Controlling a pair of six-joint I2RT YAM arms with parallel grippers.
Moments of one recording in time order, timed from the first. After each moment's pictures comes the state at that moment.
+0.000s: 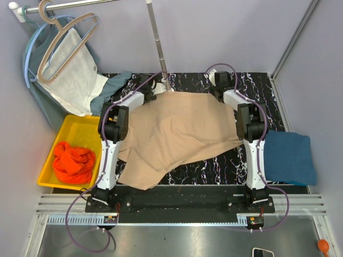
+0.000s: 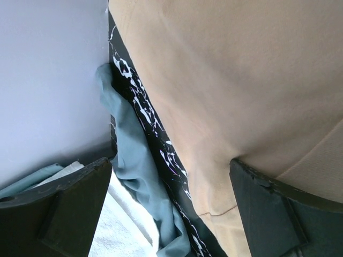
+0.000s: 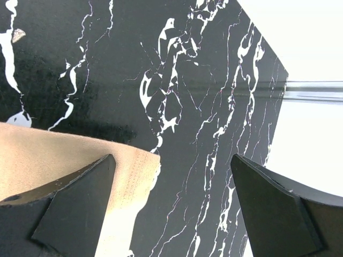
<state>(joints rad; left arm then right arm) -0.28 2.43 1.90 -0.18 -0.38 1.13 0.19 2.39 1.83 -0.10 0.46 -0.67</state>
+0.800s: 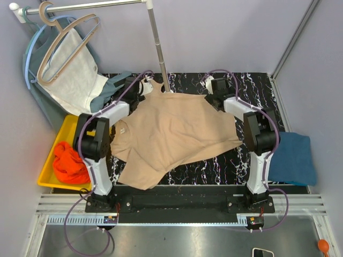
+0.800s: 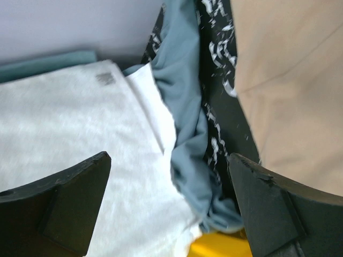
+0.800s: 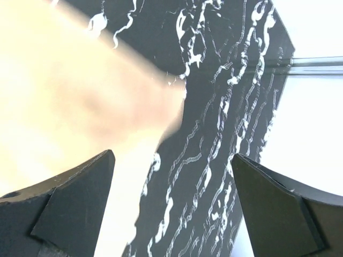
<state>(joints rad) -0.25 1.96 1.36 0.05 -0.47 1.04 0.27 2.09 1.48 -0.11 0.46 -0.62</state>
